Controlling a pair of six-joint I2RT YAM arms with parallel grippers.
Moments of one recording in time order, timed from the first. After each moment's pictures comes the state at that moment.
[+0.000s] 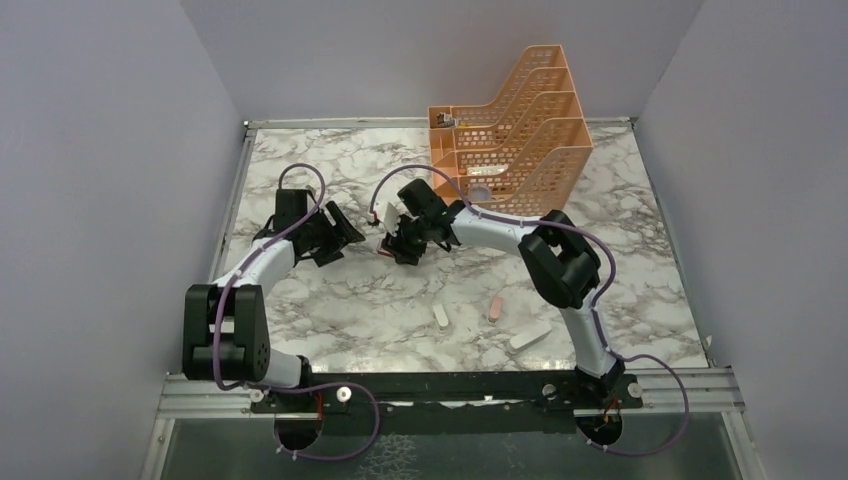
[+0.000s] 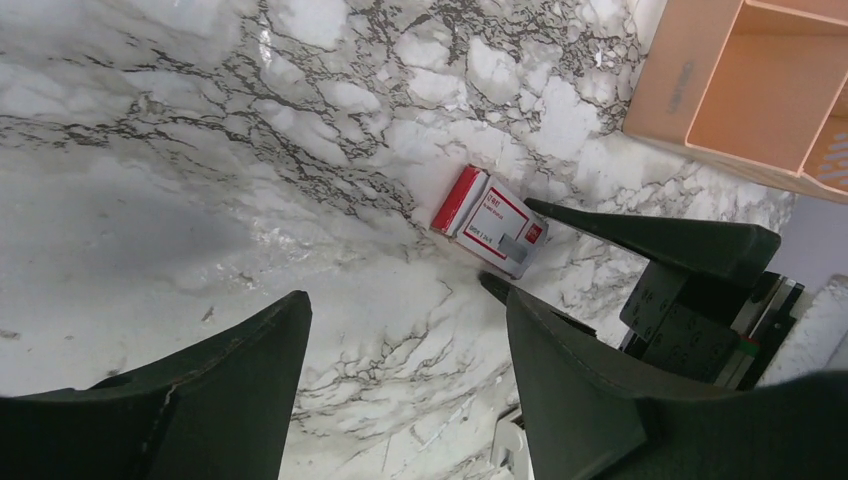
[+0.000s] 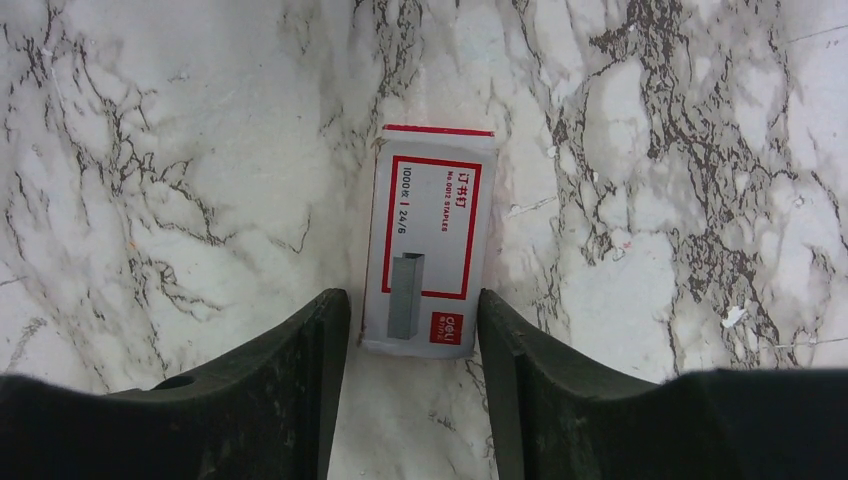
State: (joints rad) left arm -0.01 1.41 0.77 -0.26 0.38 -0.63; right arm 0.81 2.17 1.56 -0.28 -0.34 -0.48
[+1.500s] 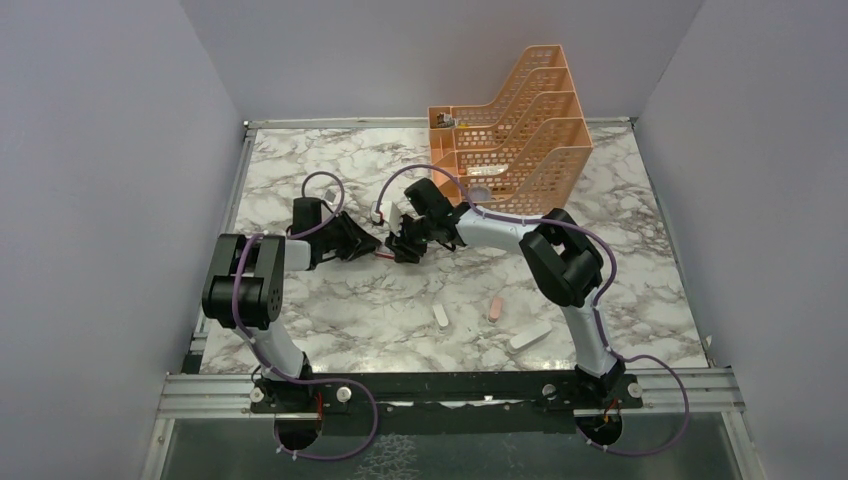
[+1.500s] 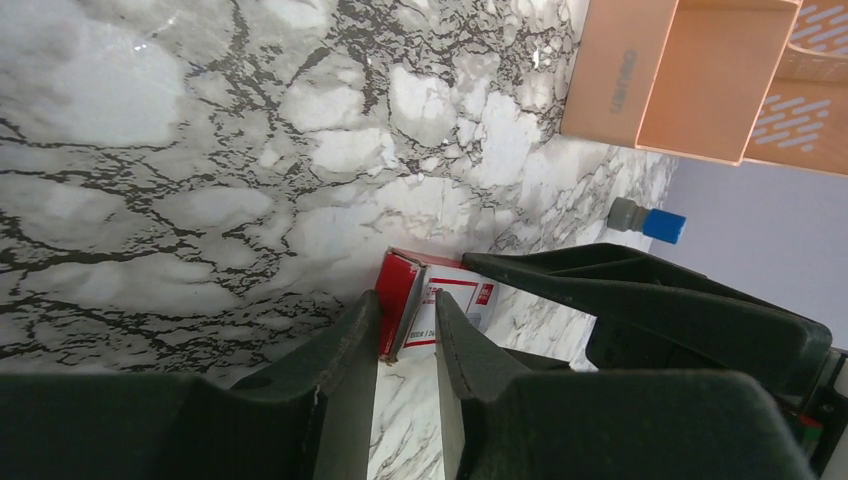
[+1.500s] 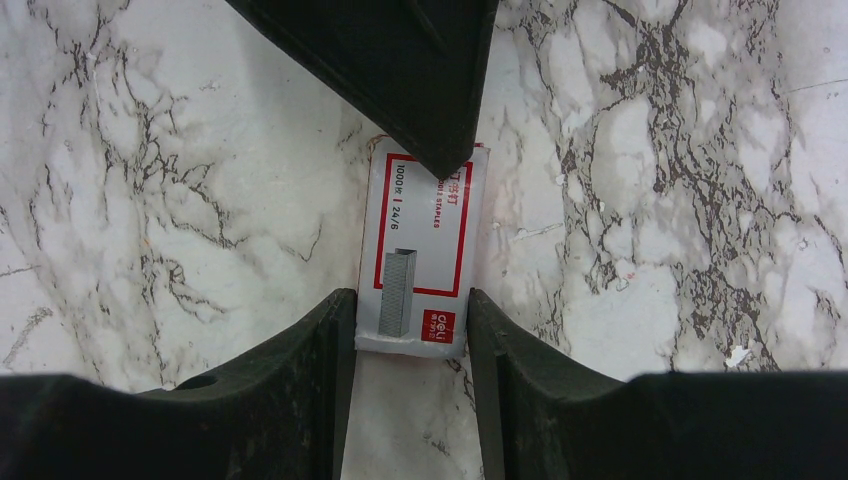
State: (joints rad) left arm -0.05 1.73 0.68 0.31 0.64 -0.79; right arm 0.79 2.16 1.50 -0.18 -0.45 -0.51
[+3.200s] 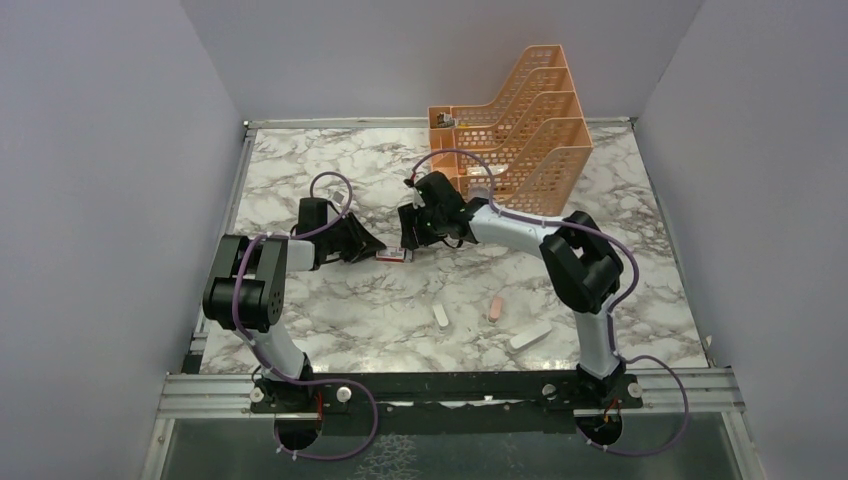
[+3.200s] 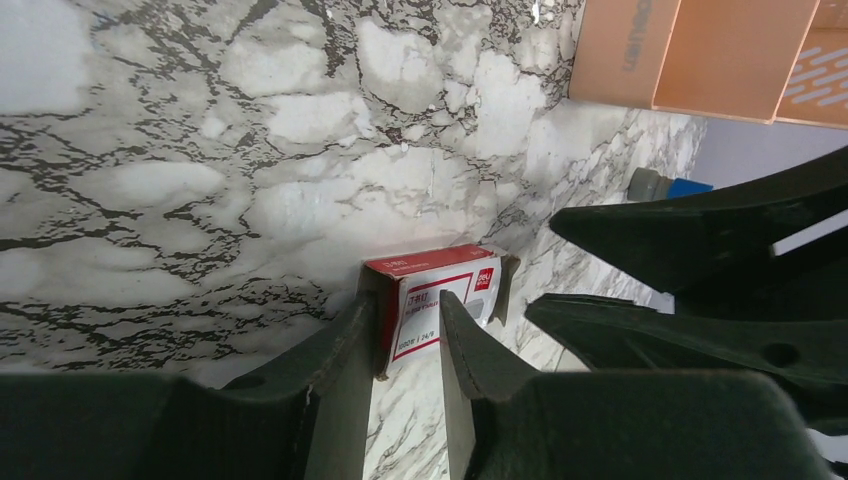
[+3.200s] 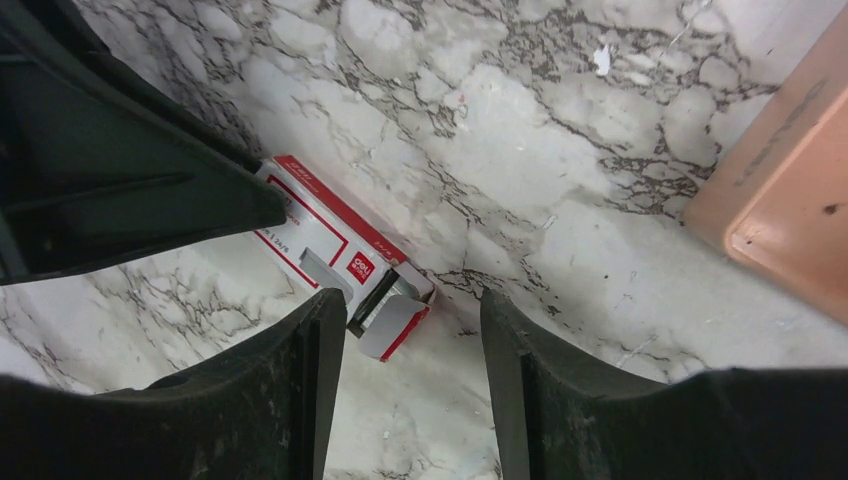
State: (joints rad) left arm -0.09 1.72 0.68 0.26 0.63 -0.74; right arm 0.76 2.03 1.43 -0.19 -0.12 0.31
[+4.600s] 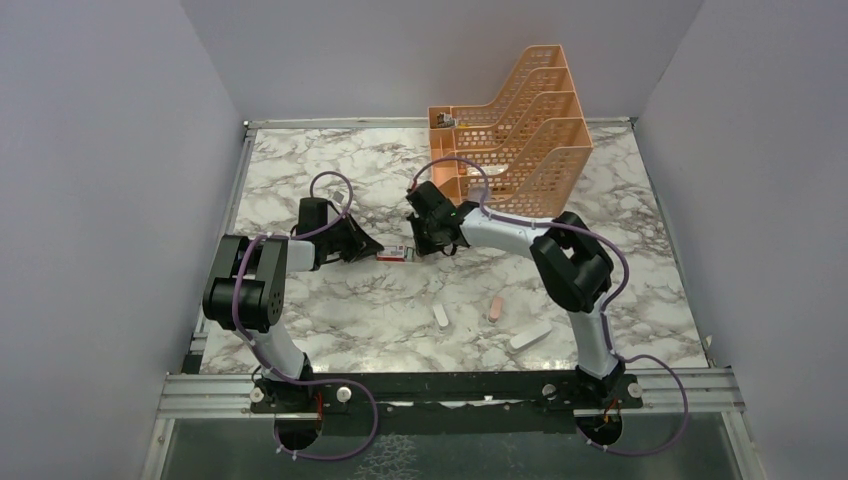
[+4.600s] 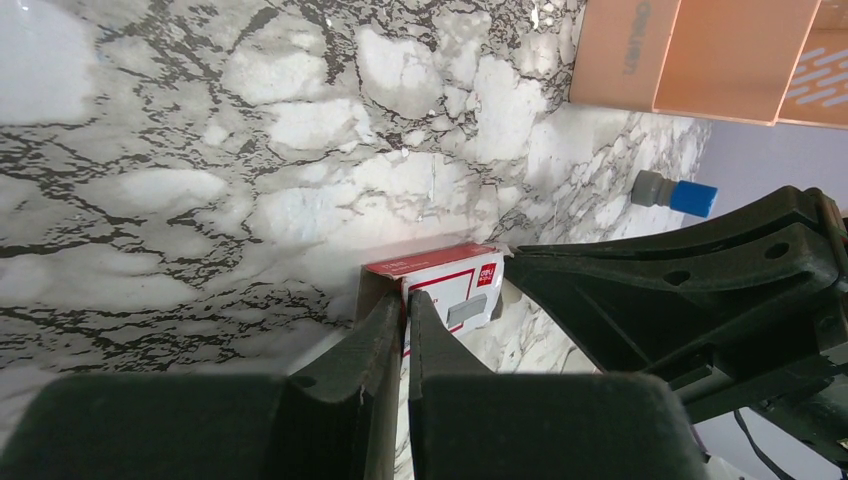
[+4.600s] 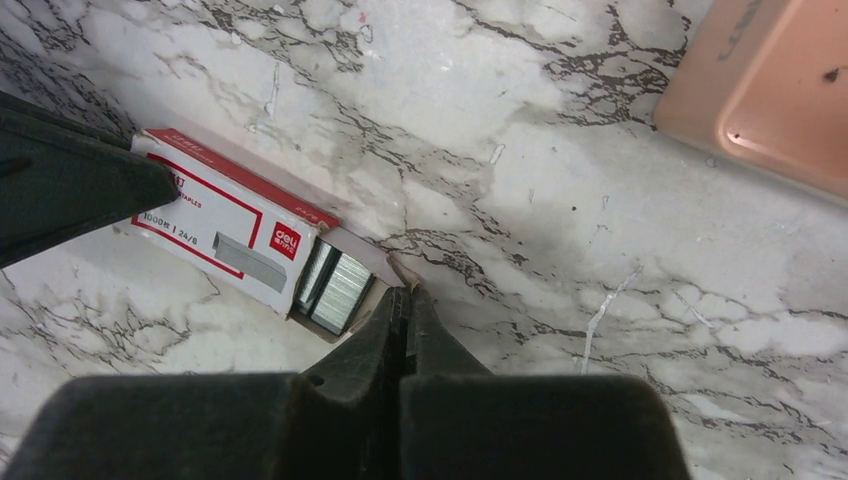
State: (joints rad) left arm -0.09 1.72 0.68 0.27 0.62 -0.73; right arm 0.80 2.09 1.48 -0.35 0.04 0.40
